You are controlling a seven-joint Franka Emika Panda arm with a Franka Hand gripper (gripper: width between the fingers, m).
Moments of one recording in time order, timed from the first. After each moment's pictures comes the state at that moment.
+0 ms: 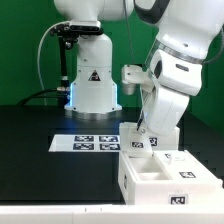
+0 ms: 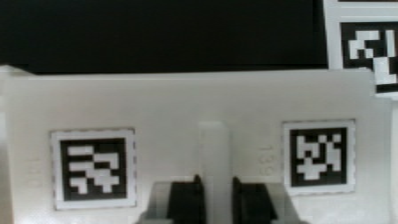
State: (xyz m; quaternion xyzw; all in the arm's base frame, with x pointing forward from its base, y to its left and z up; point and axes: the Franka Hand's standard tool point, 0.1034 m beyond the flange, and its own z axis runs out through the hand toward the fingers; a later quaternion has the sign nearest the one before) arm 0.477 0.066 0.074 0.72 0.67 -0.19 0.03
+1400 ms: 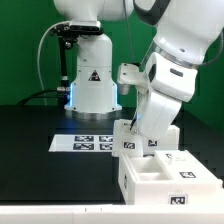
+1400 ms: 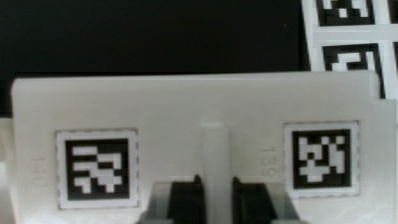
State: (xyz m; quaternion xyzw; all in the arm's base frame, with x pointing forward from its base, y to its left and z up) arm 0.473 0.052 0.072 0.72 0.65 -0.22 0.02
